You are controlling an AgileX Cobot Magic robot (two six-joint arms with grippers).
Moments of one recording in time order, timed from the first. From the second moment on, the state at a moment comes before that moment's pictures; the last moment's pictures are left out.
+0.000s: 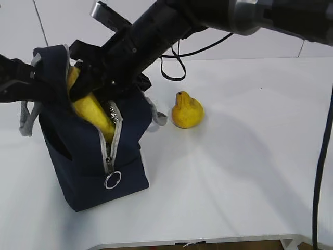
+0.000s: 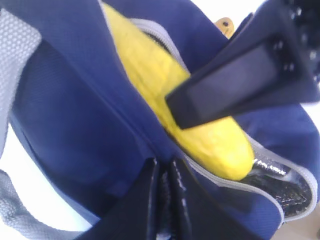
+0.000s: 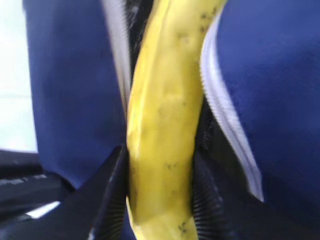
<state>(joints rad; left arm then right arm) -0.20 1.31 -0.90 -0.76 0.60 0.58 0.57 2.21 -2.04 0.84 1.08 -0.20</state>
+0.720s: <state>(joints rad) -0.20 1.31 -0.90 -0.78 0.61 0.58 0.59 2.21 -2.05 0.71 1.13 -0.34</state>
